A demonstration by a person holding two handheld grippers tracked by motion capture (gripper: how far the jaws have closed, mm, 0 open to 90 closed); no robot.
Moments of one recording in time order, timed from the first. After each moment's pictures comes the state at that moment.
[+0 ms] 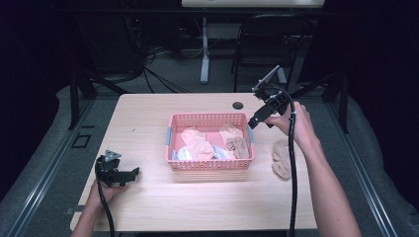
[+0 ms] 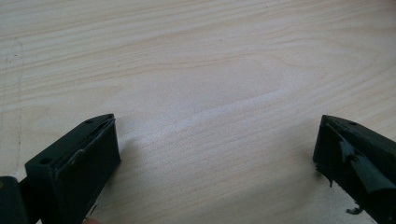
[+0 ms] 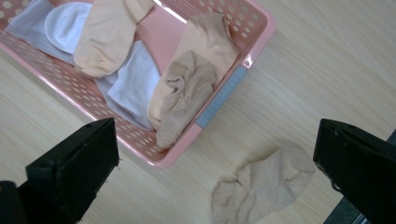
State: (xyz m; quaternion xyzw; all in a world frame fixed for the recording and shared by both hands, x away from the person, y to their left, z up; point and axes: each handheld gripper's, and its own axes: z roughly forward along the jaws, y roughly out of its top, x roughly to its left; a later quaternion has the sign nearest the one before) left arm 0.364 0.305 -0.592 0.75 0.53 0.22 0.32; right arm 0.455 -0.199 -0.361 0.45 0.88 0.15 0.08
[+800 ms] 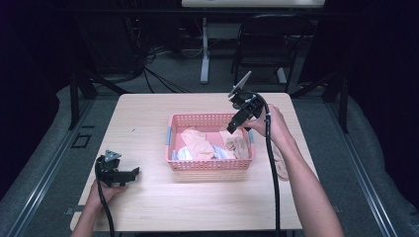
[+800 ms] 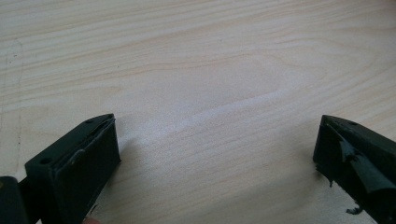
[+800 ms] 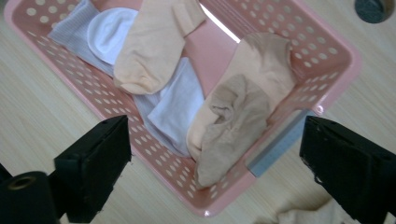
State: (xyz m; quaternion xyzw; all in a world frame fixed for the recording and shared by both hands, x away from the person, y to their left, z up) left arm 0.365 0.305 -0.592 0.76 0.53 0.22 0.32; right arm 0.469 -0.141 -0.388 0.40 0.90 0.16 0.03
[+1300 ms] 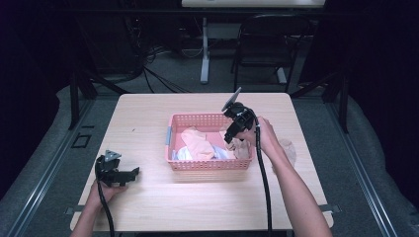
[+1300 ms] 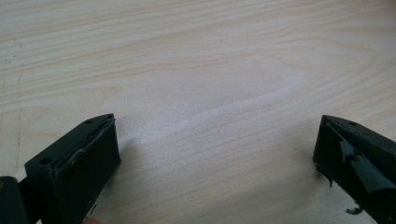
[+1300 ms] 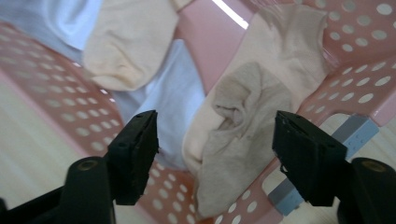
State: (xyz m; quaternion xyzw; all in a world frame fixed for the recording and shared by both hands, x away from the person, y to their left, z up) left arm 0.365 0.305 -0.592 0.76 0.53 0.22 0.32; right arm 0.477 -0.127 -0.448 0.40 0.91 0.12 0.03
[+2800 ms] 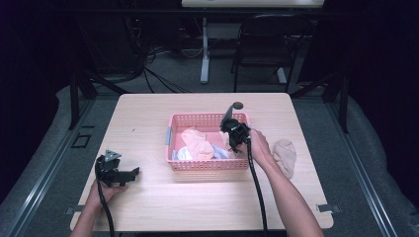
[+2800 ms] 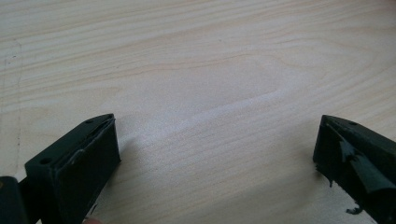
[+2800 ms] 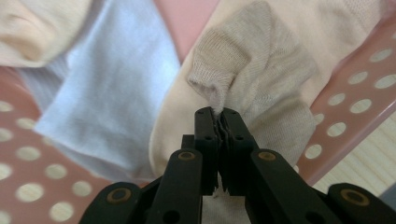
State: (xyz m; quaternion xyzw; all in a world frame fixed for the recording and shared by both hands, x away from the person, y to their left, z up) left arm 0.365 0.305 -0.592 0.76 0.53 0.22 0.32; right arm 0.484 -0.118 -0.517 0.42 0.90 0.03 0.03
